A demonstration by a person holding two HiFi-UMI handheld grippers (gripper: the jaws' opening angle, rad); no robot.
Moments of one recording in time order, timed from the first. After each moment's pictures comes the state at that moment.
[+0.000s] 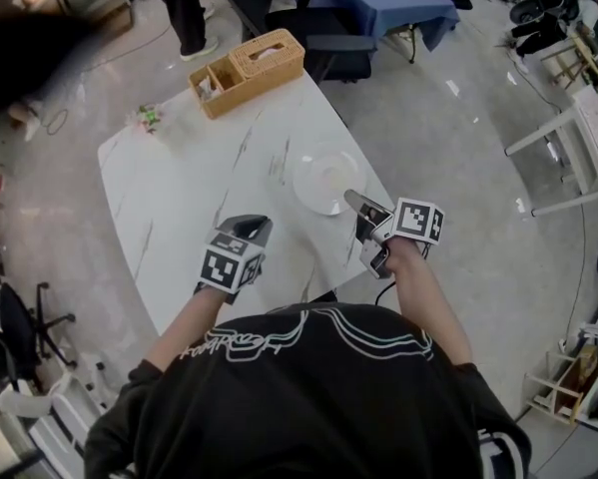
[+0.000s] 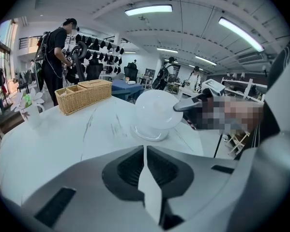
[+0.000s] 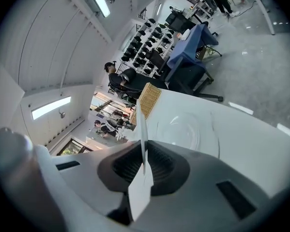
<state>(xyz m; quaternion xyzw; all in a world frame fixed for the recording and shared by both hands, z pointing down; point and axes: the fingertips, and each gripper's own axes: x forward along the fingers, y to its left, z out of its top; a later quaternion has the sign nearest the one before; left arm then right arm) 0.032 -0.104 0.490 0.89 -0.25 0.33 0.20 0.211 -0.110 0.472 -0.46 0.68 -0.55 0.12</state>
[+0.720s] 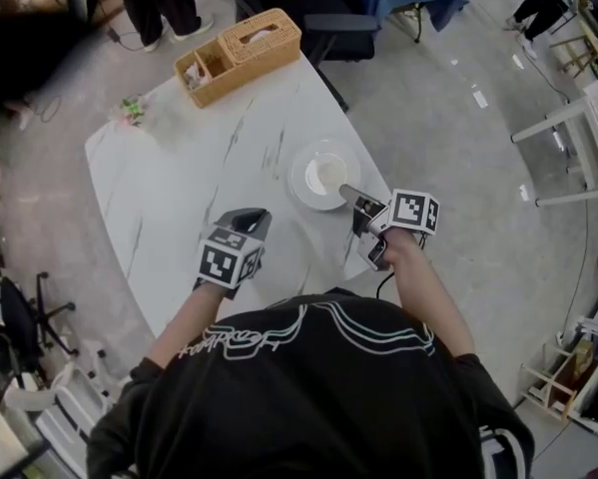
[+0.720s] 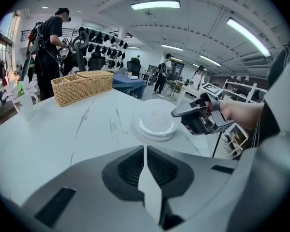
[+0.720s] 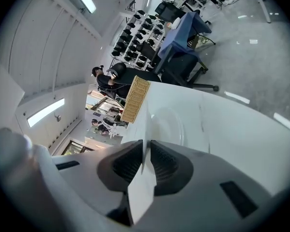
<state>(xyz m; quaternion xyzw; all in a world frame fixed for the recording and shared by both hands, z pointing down) 0.051 -0.121 0.520 0.87 -0.25 0.34 0.24 0.222 -0.129 0.524 -0.44 0.66 -0.60 0.11</state>
